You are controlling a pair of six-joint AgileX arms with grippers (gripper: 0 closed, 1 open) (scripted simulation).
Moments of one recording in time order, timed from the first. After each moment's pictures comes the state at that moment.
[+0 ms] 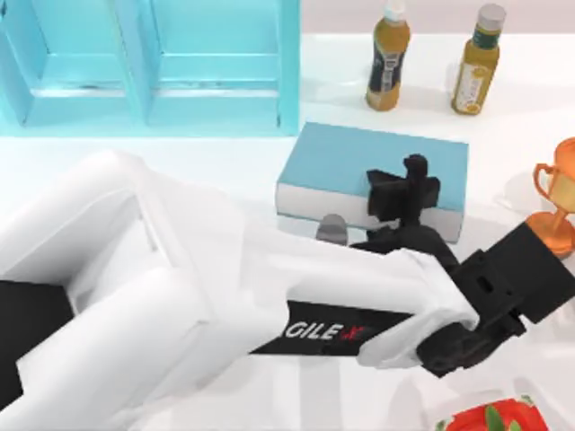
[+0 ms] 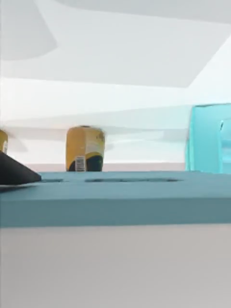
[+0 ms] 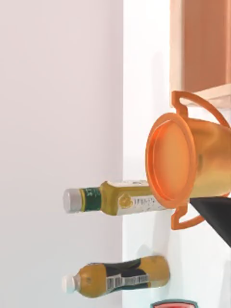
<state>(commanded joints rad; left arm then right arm) -1.15 2.16 1.40 -0.17 -1.24 -2.39 0.00 0.00 0.00 0.00 0.00 0.00</state>
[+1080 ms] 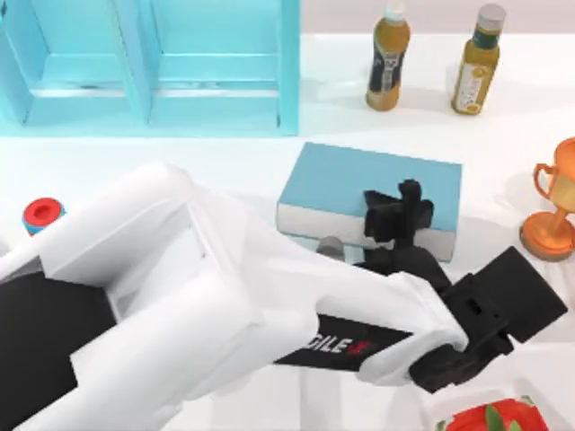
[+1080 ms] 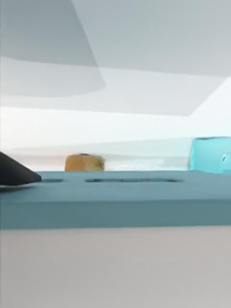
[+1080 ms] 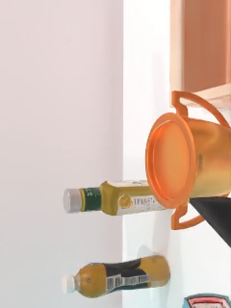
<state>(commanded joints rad) -1.15 2.22 1.37 -0.07 -1.24 -2.39 0.00 0.00 0.00 0.00 0.00 0.00</state>
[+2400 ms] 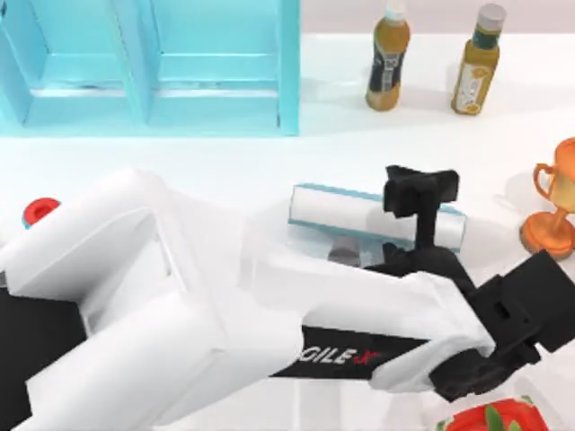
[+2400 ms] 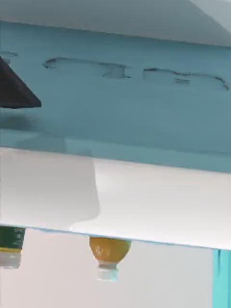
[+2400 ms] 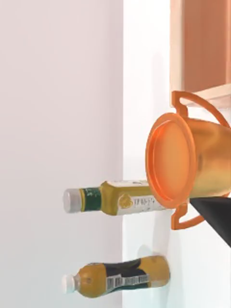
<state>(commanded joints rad) -1.20 2.17 1.41 -0.18 -1.21 -2.48 0.00 0.00 0.00 0.00 0.00 0.00</state>
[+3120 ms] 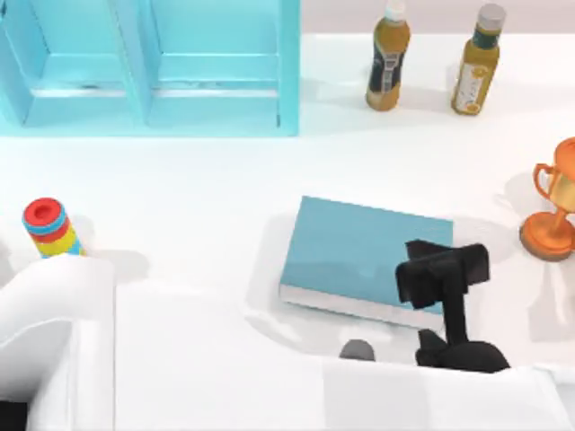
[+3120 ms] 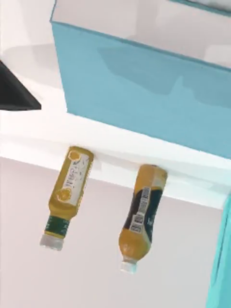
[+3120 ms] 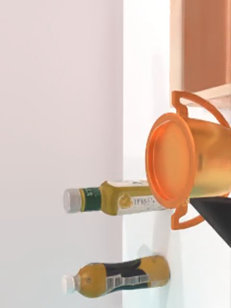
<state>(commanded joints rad) -1.44 2.10 1.58 -1.04 -1.16 -3.27 0.00 0.00 0.00 0.00 0.00 0.00</state>
